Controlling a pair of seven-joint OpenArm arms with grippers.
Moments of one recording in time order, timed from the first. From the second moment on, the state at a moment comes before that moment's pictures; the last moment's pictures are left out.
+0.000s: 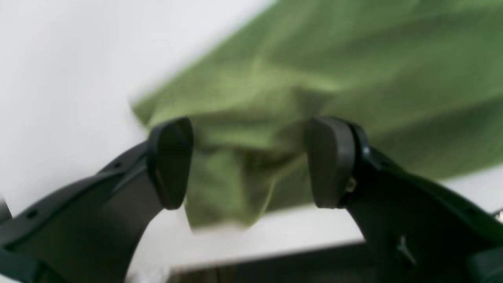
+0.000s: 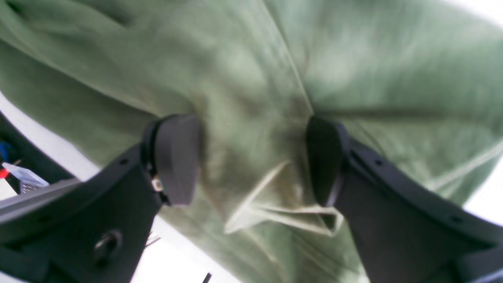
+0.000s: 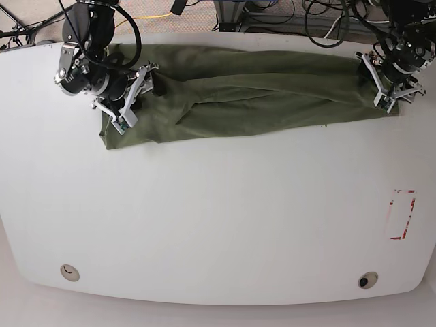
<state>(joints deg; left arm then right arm) 25.5 -17.5 -28.8 105.1 -5.0 -40.9 47.1 -14.3 8.9 18.7 105.7 35.4 40.4 -75.4</state>
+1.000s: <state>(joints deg) 20.8 -19.5 -28.3 99.0 -4.7 -41.0 46.9 -27.7 8.9 27.9 113.7 52.5 40.3 -76.4</state>
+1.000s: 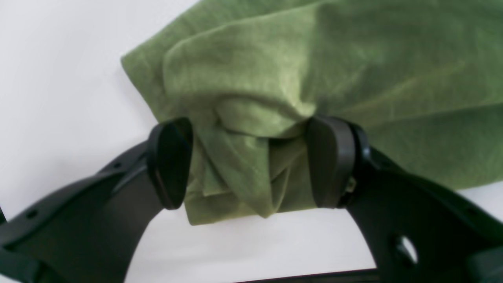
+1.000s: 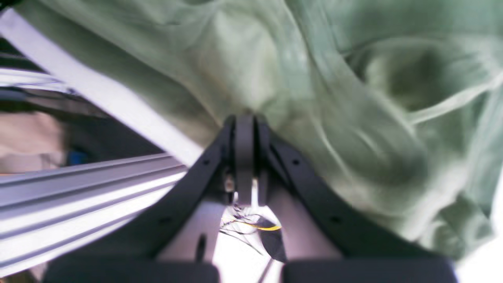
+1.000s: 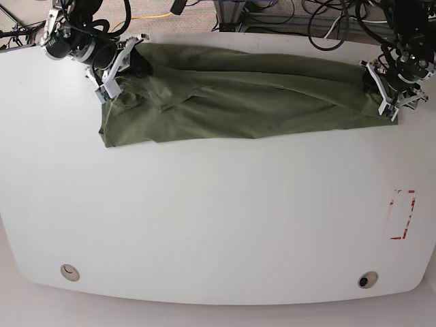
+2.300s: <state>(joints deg) 20.3 -21.6 -28.3 95.3 -5.2 -40.9 46.6 -24.9 14.8 39.9 102.2 61.8 39.9 -74.4</state>
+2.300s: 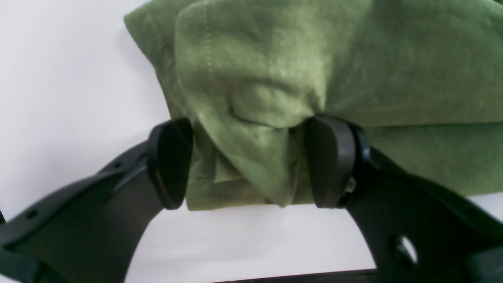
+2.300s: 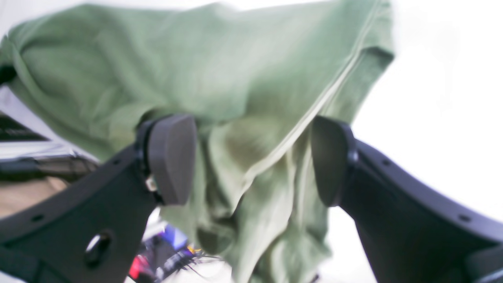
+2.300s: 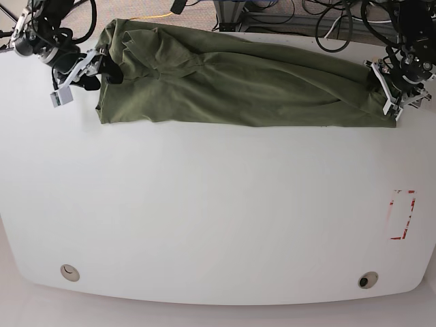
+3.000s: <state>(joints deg) 20.3 -21.6 -28.3 95.3 -5.2 -40.9 46.6 -13.1 13.6 35.8 90.2 52.3 37.6 -74.0</state>
